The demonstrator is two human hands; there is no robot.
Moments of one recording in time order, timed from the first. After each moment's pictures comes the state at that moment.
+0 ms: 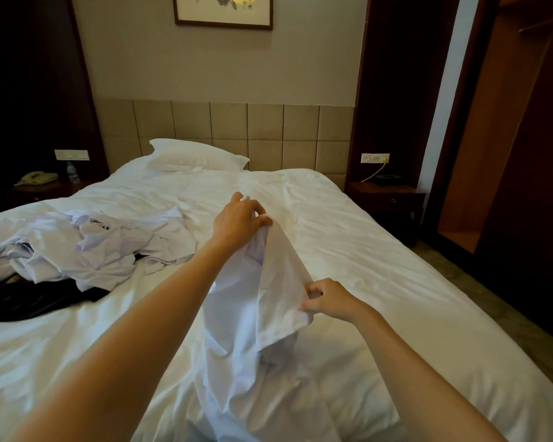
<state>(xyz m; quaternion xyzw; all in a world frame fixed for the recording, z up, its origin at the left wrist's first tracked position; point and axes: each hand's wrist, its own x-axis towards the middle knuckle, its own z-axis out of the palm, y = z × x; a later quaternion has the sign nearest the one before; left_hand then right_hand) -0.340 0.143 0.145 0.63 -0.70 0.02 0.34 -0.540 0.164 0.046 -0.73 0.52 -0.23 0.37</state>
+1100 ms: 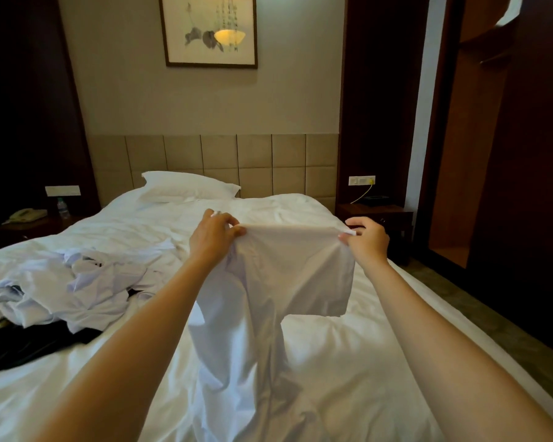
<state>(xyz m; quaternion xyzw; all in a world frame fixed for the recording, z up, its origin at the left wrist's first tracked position) -0.314 0.135 0.172 0.65 -0.65 0.03 0.40 -0.572 0.132 0.155 -0.53 0.58 -0.60 0.16</state>
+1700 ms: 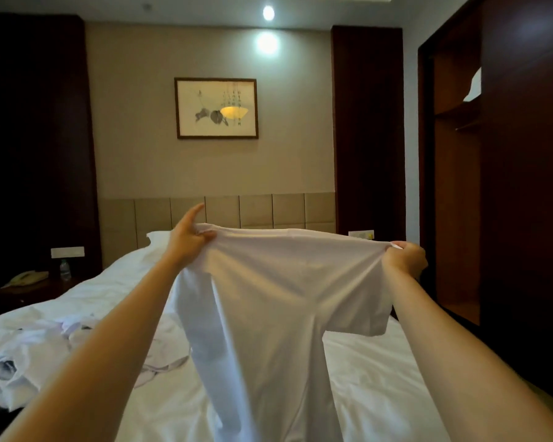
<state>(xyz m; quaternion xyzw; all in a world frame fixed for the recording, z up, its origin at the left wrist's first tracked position) -0.269 0.139 0.281 0.53 -0.64 -0.03 0.56 -0.611 0.123 0.245 -0.31 0.61 -0.71 0.15</state>
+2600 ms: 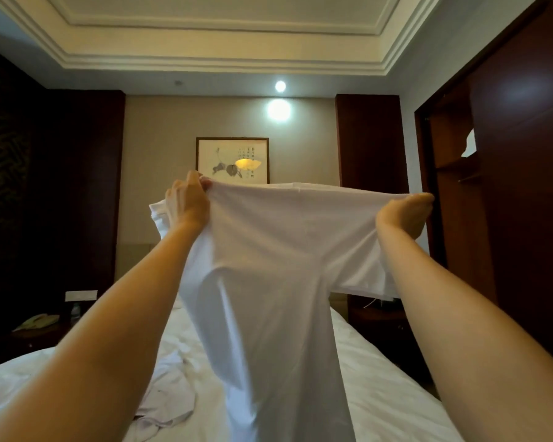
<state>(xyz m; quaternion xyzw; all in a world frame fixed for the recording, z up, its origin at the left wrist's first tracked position) -0.292 0.215 0.416 0.54 -0.53 0.26 0.60 -0.590 0.197 0.399 -0.30 0.53 -0.80 0.02</state>
